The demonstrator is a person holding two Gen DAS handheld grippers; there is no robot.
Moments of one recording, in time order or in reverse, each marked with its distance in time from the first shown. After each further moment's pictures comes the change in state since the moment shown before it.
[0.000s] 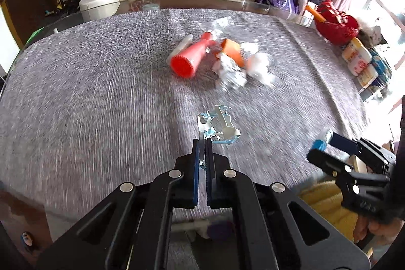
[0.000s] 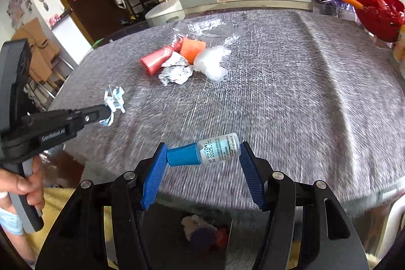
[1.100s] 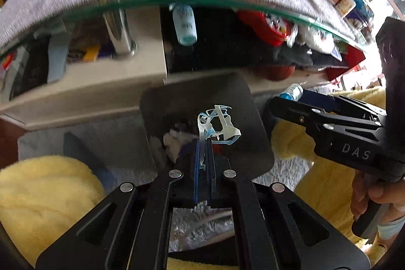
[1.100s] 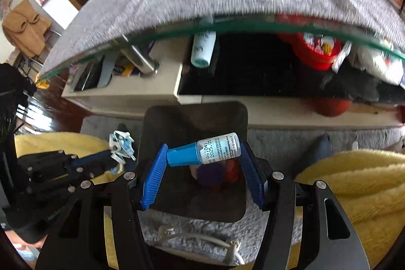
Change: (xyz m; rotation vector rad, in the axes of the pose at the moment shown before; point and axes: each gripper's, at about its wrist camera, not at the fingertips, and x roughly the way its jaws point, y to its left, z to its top) left arm 0.016 -0.034 -0.194 -0.003 0.222 -0.102; right arm 0.022 0.015 -0.143 0.067 0.239 -0.024
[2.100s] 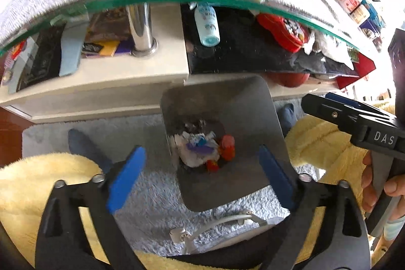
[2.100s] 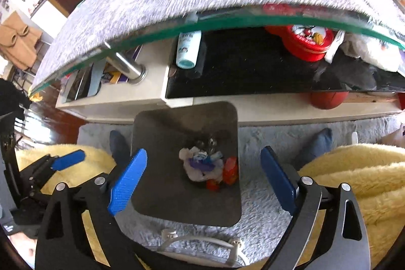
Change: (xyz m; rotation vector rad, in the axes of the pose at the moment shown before) left arm -0.004 0.027 0.007 -0.050 -0.030 0.047; right arm -0.007 -0.018 0.017 0.073 -0.022 -0.013
